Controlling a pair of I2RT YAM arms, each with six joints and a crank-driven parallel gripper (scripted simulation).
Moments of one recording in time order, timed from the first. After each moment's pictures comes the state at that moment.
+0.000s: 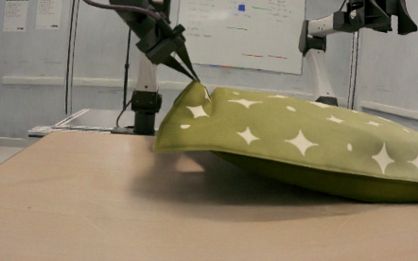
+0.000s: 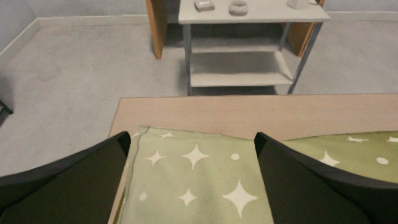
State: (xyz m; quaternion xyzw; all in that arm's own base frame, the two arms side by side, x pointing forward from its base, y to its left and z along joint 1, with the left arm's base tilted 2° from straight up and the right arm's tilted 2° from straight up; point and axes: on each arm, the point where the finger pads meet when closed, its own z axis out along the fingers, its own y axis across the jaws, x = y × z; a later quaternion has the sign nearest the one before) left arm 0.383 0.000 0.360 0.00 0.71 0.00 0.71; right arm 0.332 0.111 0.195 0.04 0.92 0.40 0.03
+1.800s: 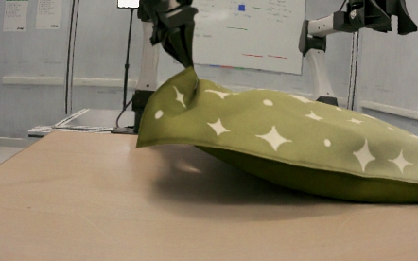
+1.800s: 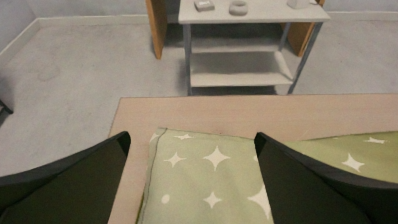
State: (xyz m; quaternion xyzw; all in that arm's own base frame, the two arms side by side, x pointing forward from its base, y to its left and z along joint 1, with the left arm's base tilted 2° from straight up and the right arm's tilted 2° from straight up) left arm 0.383 0.000 0.360 0.00 0.71 0.00 0.71; right arm 0.330 0.100 0.213 -0.07 0.95 0.29 0.11
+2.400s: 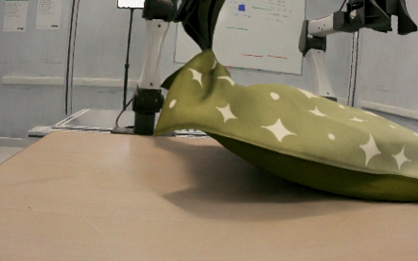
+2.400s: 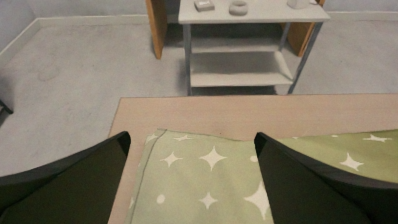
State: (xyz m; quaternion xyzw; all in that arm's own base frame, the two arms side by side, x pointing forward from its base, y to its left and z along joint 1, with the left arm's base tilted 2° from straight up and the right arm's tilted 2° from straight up) left arm 0.383 0.000 0.360 0.00 0.71 0.00 0.71; right arm 0.333 0.127 0.251 -0.15 0.94 0.19 0.22
